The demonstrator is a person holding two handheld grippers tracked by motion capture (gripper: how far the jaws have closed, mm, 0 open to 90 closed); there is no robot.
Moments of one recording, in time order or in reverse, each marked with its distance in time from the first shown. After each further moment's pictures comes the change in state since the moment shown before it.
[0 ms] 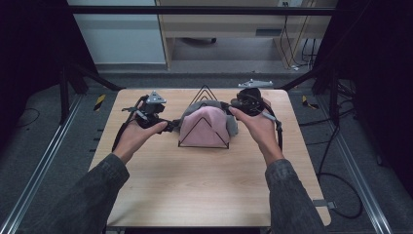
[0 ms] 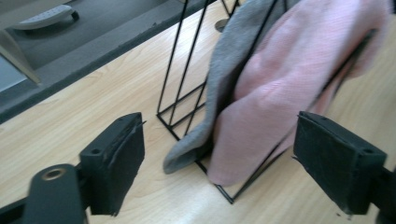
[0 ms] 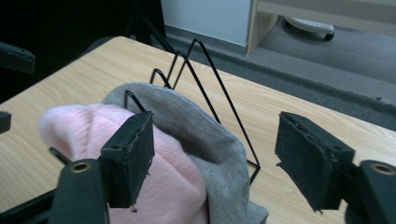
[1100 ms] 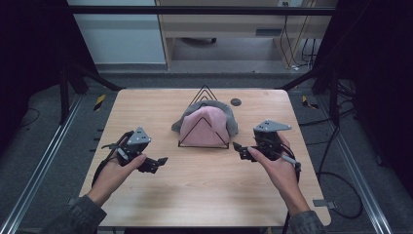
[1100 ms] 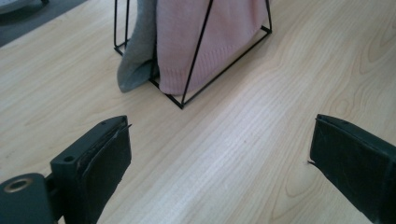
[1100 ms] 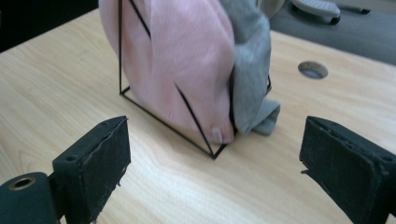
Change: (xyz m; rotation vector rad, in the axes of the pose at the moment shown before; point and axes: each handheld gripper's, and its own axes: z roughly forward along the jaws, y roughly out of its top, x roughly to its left) left arm -0.042 -0.087 -0.052 0.062 -0.064 0.059; right arm 0.023 -0.096 -0.069 0.051 0.008 -0.043
